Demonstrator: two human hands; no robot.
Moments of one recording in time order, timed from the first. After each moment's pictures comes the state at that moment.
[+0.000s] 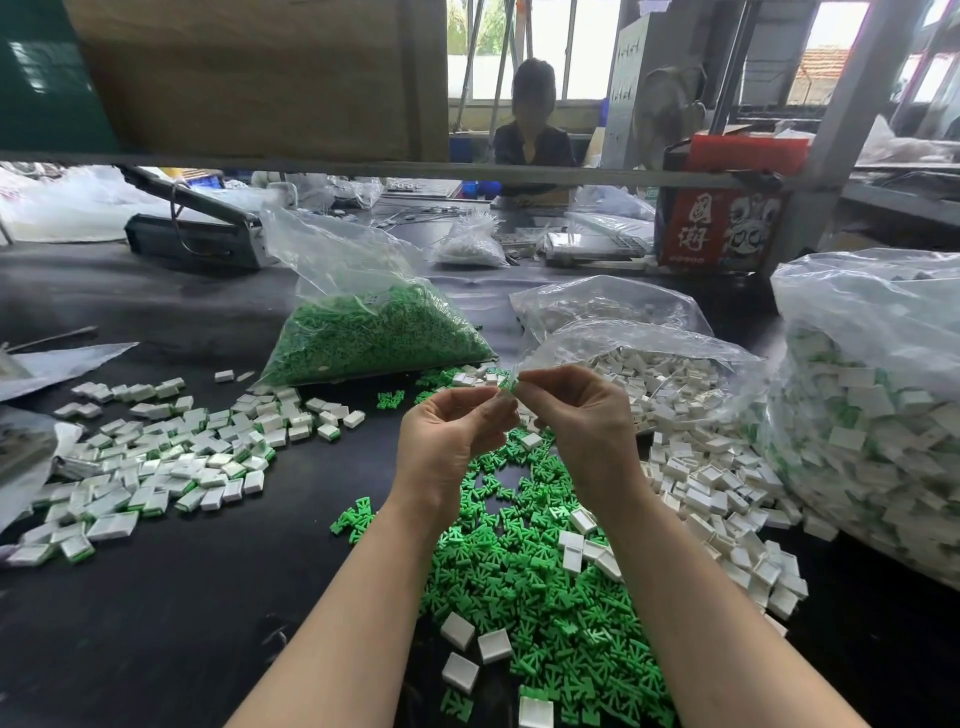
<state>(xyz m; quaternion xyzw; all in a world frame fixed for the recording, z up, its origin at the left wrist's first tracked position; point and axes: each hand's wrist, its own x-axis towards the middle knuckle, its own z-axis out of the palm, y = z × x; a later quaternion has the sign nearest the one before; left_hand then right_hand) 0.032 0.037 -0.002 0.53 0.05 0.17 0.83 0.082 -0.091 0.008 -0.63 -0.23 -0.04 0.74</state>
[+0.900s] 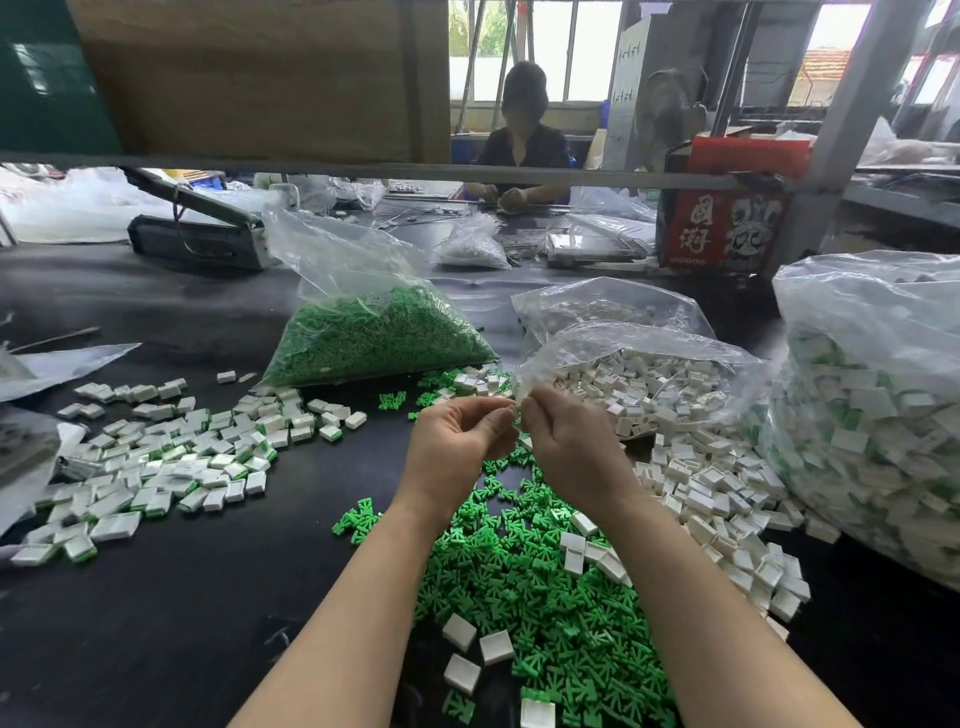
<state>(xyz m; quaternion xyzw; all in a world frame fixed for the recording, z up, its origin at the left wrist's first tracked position) 0.033 0.036 -0.005 0.66 0.05 0.19 0.73 0.090 -0.092 -0.005 -0.85 -0.31 -0.14 0.40</state>
